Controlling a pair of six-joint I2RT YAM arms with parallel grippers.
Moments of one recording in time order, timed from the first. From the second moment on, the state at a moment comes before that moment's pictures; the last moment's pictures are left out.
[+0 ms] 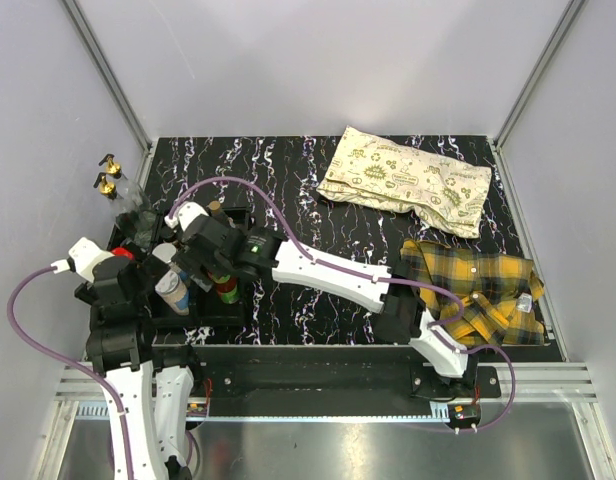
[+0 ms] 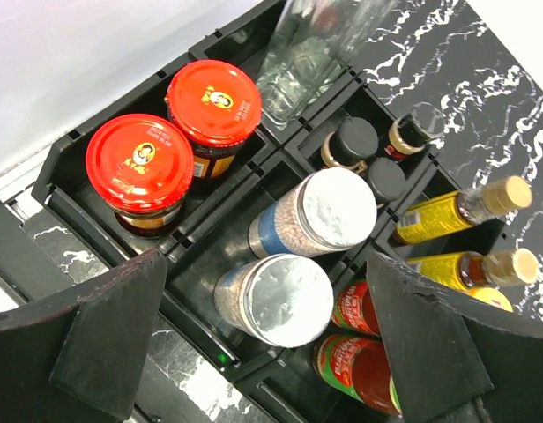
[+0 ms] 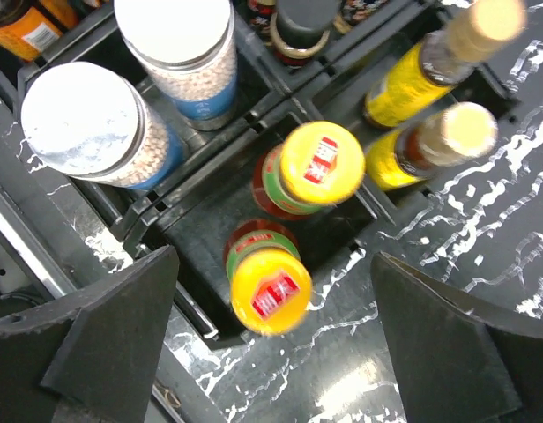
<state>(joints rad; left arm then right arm) 0.21 0.45 0.81 -0.86 -0.35 -0.53 1.26 2.27 2.34 -0.77 0.30 0.17</state>
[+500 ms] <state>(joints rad) 0.21 0.44 1.01 -0.86 -0.01 -0.42 1.14 1.80 1.98 -0.73 0.39 0.29</state>
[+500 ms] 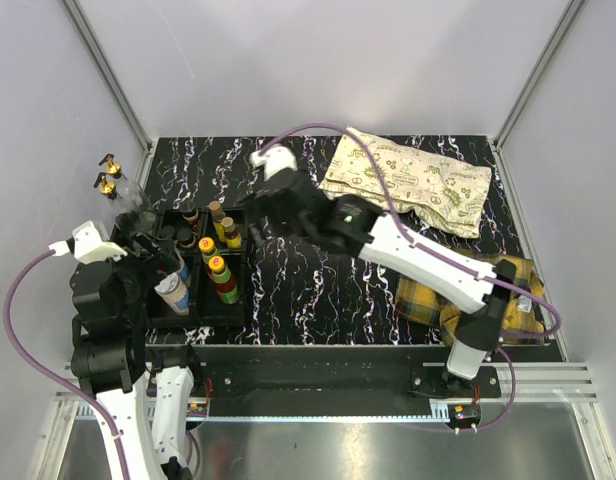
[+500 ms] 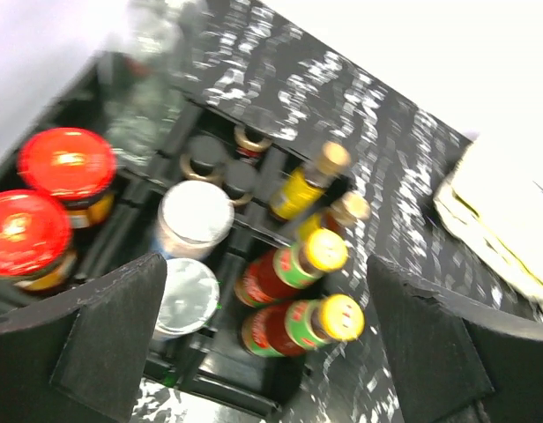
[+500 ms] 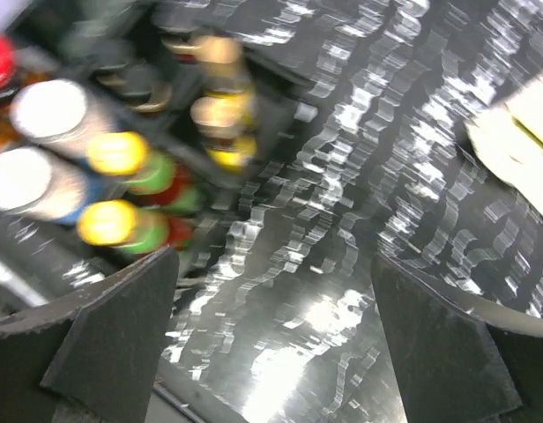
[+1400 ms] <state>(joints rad) 0.19 0.51 1.00 -0.73 0.53 -0.39 0.94 1.59 1.50 -0.60 0.37 0.50</state>
